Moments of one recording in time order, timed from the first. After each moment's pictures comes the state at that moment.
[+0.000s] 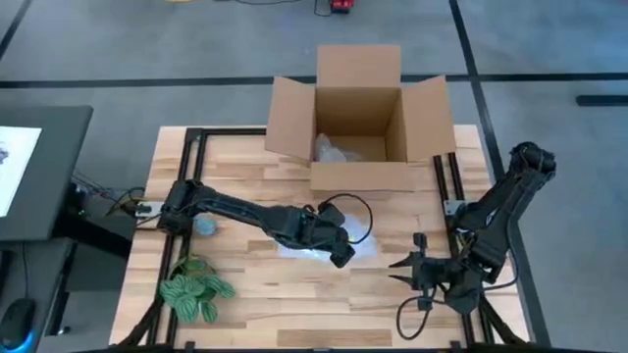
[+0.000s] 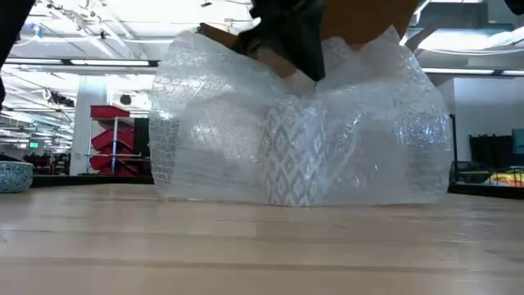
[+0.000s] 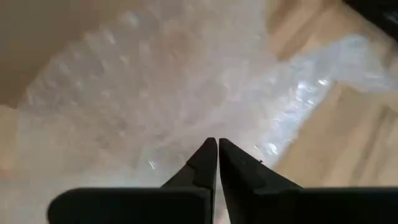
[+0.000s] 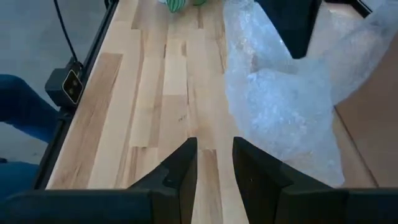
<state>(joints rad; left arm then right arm) -0.24 2.04 1.85 -0.87 -0.39 -0.90 0.96 1.22 0.86 -0.52 0.81 0.66</state>
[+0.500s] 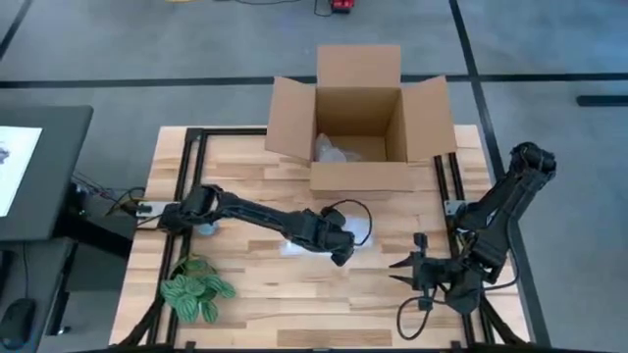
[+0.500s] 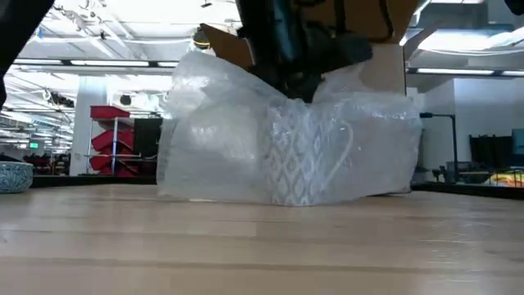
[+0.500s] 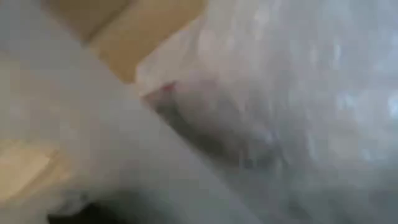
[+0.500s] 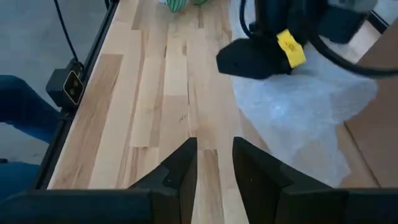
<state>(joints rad) -0.20 2.25 1.86 -0.95 -0.34 -0.95 0.96 1.22 0.86 -0.51 0.81 0.67</state>
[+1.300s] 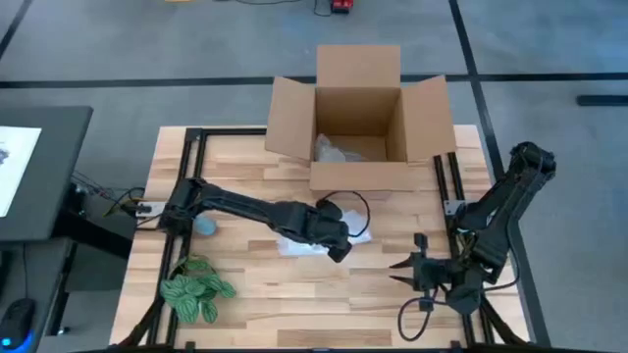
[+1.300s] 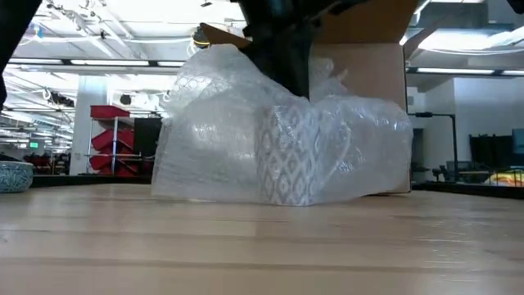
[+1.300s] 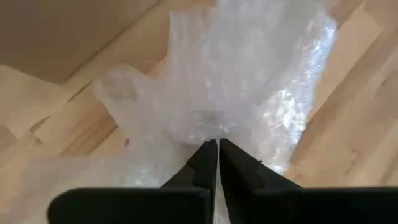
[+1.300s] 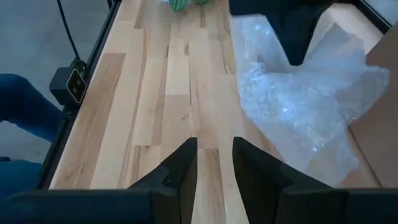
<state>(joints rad) -0.21 2.03 1.85 -0.95 -0.35 -0.93 0.97 1.22 0.86 -0.52 0.81 0.67</state>
